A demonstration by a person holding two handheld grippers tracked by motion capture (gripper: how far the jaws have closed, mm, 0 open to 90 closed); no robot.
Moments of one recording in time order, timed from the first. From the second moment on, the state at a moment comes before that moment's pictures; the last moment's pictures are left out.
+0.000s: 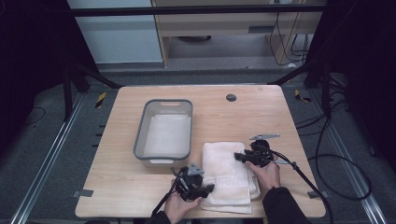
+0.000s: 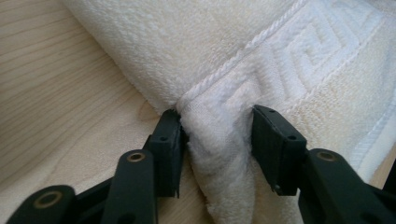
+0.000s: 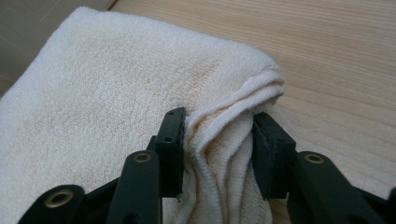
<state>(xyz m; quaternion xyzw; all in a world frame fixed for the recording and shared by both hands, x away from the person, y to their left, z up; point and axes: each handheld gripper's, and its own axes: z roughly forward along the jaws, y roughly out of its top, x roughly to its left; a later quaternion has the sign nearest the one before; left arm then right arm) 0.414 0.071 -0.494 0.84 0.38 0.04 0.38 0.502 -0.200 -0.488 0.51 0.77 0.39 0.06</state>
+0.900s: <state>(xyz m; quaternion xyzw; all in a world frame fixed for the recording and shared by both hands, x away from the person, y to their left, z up) 0.405 0.073 -0.479 0.84 0.36 0.04 0.41 0.488 -0.204 -0.458 0.48 0.76 0.42 0.08</state>
